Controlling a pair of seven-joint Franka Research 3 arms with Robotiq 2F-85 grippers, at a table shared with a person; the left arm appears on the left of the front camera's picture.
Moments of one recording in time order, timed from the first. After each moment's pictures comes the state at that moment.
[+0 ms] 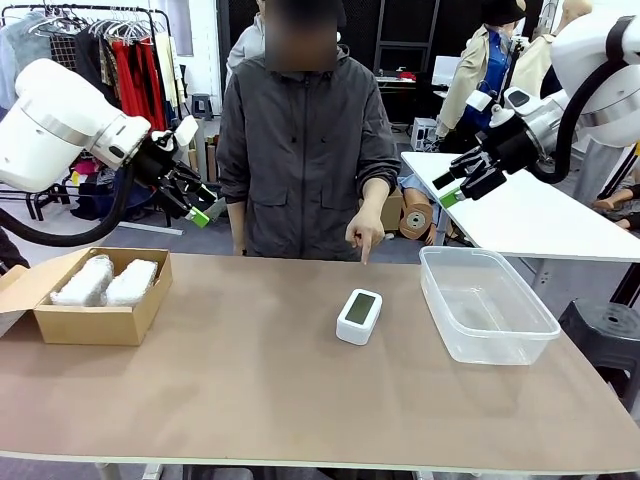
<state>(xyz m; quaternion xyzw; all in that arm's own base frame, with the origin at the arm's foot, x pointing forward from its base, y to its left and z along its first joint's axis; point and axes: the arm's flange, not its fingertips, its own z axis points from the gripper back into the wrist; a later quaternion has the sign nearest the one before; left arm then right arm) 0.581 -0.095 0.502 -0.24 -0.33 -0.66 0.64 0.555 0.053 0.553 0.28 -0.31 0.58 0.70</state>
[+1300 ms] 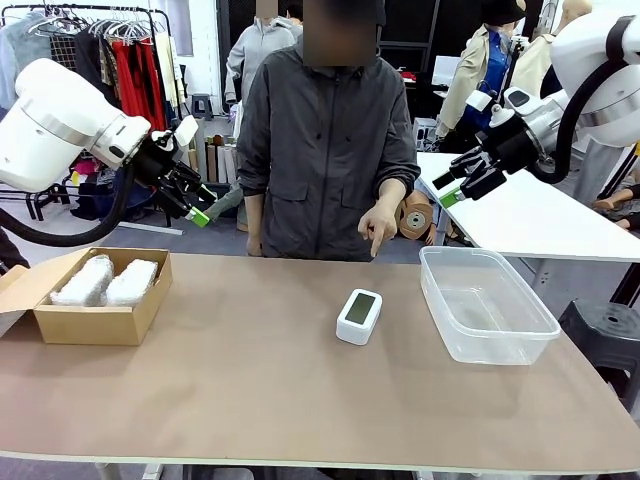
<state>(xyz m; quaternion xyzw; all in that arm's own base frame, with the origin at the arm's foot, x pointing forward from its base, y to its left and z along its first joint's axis) 0.581 -0.095 0.502 -0.24 -0.33 -0.66 0.64 0.555 0.053 0.553 0.28 -0.31 0.58 0.70</state>
